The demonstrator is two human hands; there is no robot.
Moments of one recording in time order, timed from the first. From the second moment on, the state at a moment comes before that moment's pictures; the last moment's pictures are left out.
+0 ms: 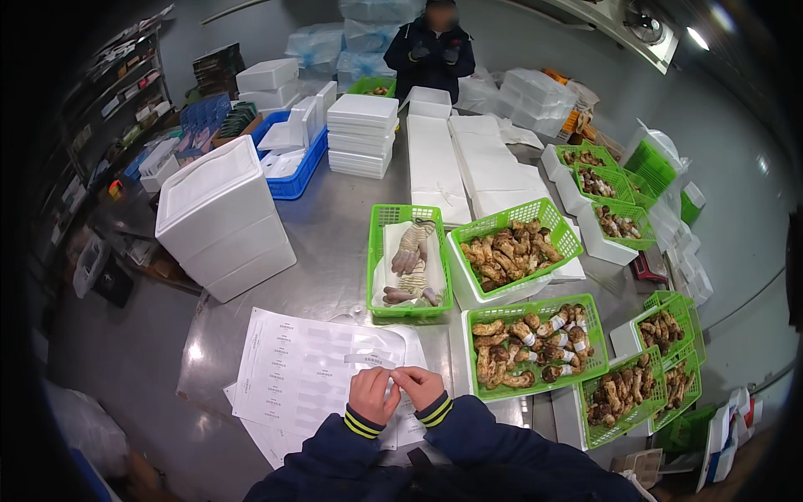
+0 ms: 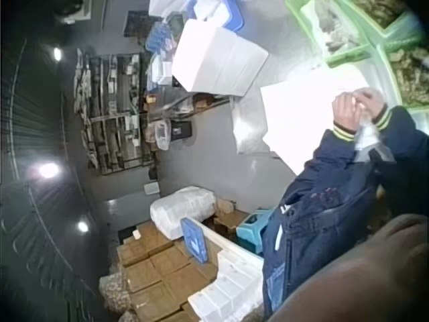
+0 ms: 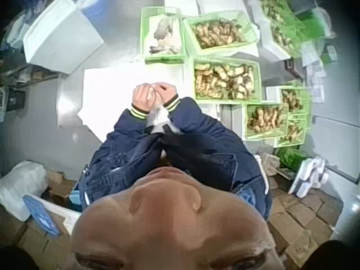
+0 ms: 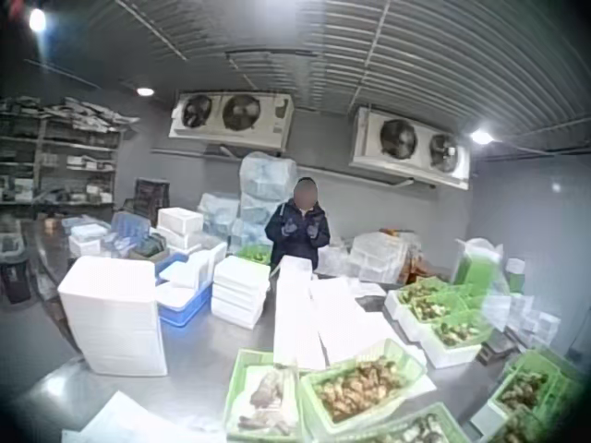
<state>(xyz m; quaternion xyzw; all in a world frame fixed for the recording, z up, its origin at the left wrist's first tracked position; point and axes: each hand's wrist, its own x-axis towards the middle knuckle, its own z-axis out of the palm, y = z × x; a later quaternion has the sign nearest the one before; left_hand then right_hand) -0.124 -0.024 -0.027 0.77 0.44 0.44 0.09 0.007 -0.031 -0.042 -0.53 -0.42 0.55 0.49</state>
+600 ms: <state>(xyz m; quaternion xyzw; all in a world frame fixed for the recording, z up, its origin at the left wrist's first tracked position) -0.140 -0.032 -0.027 0.80 0.43 0.42 0.05 0.003 -0.021 -0.058 -0.51 -0.32 0.62 0.50</state>
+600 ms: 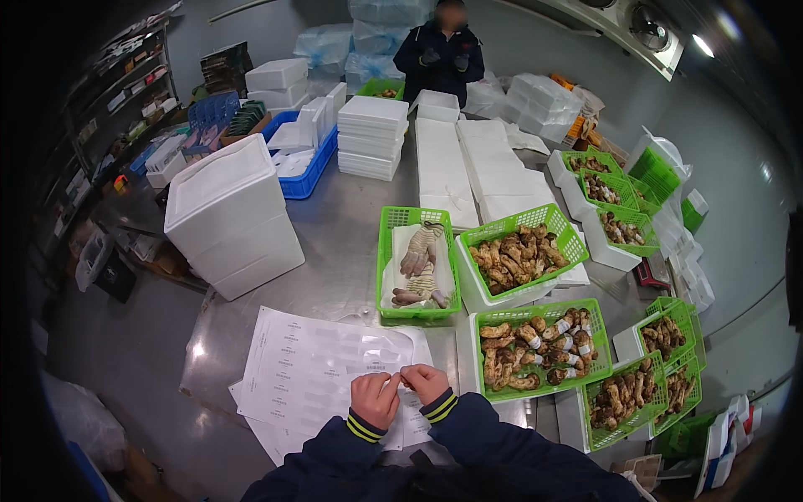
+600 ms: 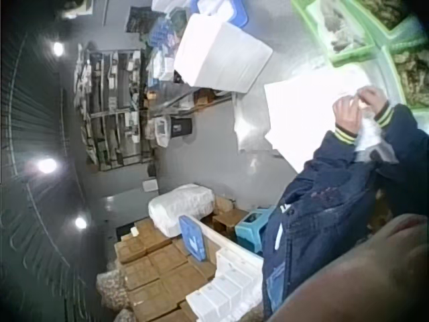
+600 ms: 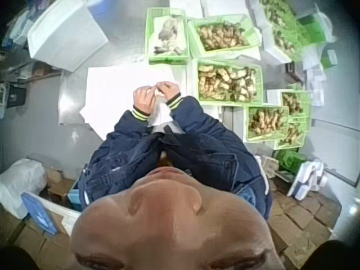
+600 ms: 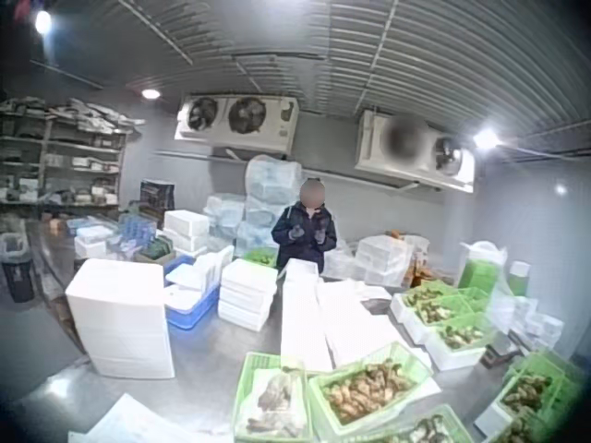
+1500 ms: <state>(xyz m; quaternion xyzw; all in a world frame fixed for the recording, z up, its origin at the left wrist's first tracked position) -0.023 -0.066 -0.012 0.84 0.33 0.39 0.18 0.152 -0.059 -0.006 -0.48 -0.36 0.55 0.58</state>
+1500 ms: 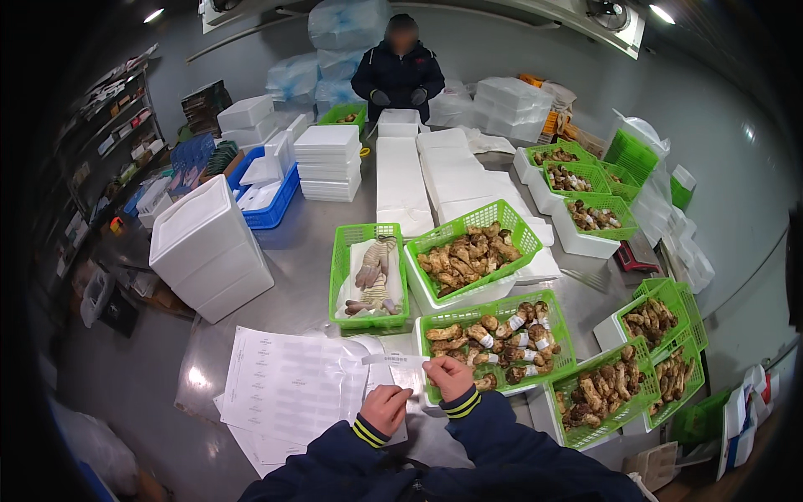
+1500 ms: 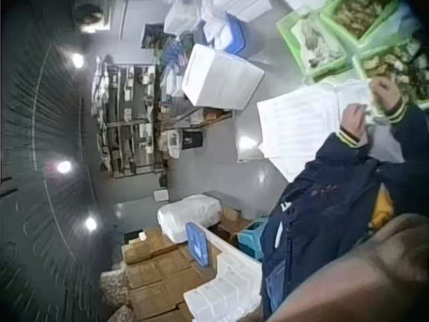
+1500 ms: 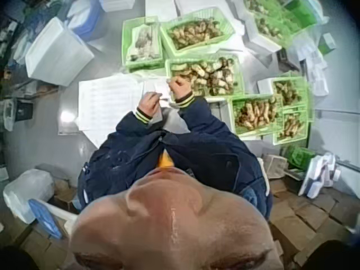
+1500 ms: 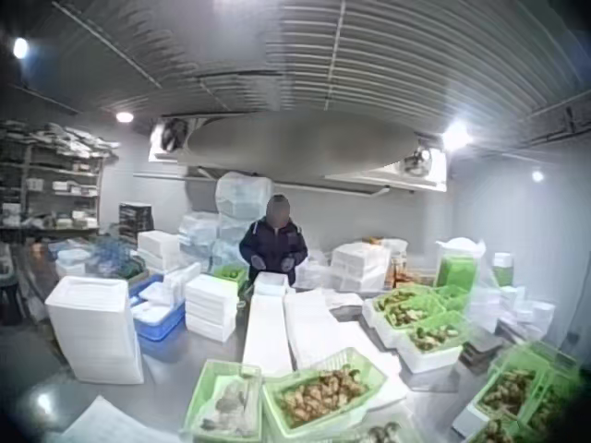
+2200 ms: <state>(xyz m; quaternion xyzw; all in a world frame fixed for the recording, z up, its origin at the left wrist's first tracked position) 0.075 -0.116 0.001 0.90 0.25 0.29 0.22 0.247 -0.099 0.016 -0.43 -0.35 0.55 0.62</state>
